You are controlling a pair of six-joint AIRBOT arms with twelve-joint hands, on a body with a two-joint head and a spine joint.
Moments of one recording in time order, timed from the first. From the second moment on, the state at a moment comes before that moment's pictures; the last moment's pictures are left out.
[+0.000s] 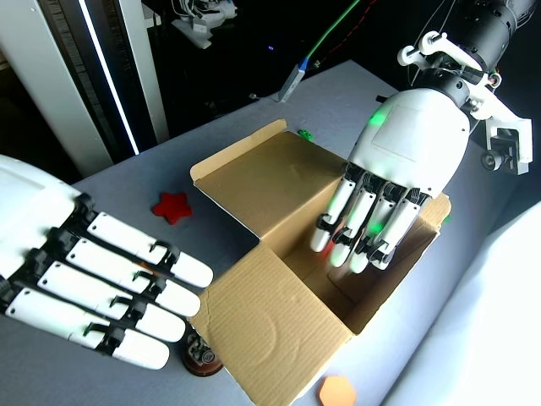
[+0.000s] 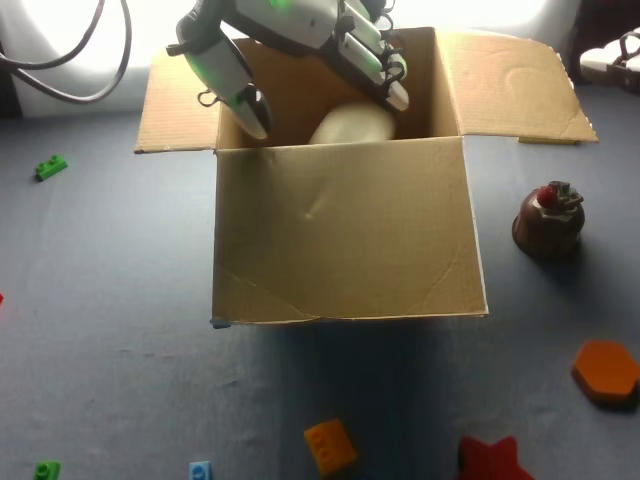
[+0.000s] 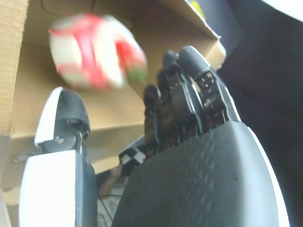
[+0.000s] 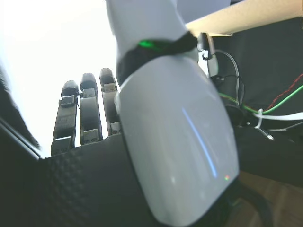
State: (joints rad) left arm -0.20 -1.49 1.91 2.29 -1.08 -0.50; right arm -0.25 -0.57 0.80 0.28 0.31 -1.20
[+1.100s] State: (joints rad) left arm -0.27 -1.10 1.77 2.39 -1.12 -0.54; right arm -0.34 -0.93 1.11 0.58 0.26 -1.20
